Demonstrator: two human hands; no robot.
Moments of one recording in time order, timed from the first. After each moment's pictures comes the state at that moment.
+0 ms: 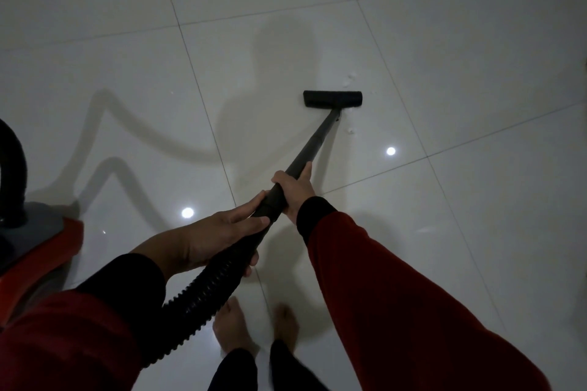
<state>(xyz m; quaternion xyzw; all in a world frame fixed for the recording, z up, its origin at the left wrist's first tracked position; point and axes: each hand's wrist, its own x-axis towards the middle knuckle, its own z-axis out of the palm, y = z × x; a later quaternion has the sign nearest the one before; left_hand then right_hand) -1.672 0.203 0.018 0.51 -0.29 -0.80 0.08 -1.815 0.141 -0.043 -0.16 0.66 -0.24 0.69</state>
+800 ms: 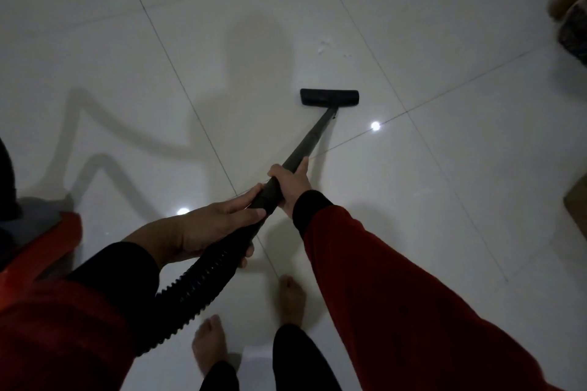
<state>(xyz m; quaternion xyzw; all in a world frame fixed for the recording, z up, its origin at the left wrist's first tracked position) -1.675 0.274 0.034 0.49 -0.33 -0.81 0.02 -1.825 0.237 -0.043 -0.09 0.67 -0.30 0.68</state>
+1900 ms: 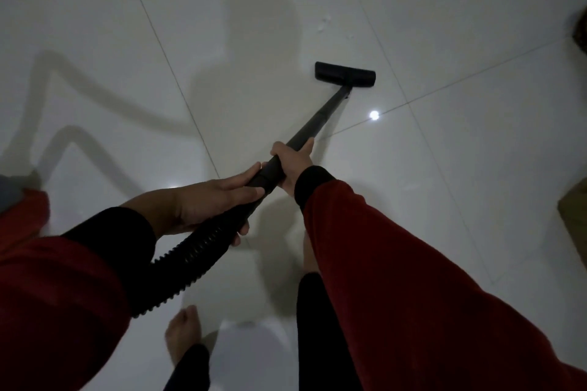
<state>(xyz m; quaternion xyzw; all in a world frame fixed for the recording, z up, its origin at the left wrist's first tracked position) -1.712 0.246 0.003 0.51 -0.34 -0.79 0.00 -1.861 0.201 -0.078 -0.08 0.67 -0.30 0.68</state>
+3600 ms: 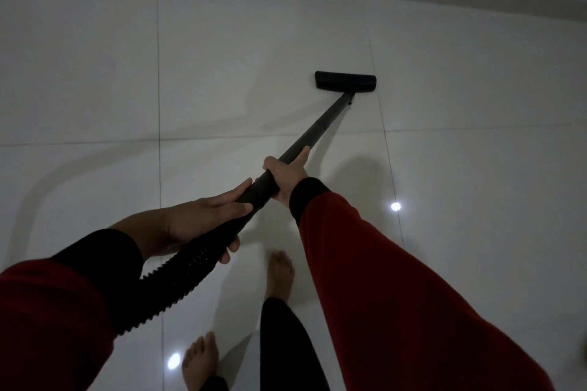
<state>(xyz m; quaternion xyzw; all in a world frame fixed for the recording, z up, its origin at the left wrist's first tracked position) -1.605 -0.387 0.000 0.57 -0.27 -0.77 0.10 -1.748 -0.474 -0.099 -0.24 0.66 -0.11 0.71</state>
